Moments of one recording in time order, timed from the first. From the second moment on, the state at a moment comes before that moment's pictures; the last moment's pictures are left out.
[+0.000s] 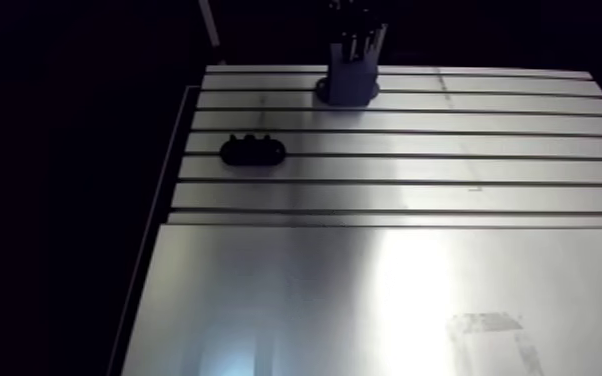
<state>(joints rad) -0.01 -0.97 1.43 -1.96 -1.58 -1.98</state>
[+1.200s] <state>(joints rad) -0.01 -0.97 1.43 -1.96 -1.59 -2.17</state>
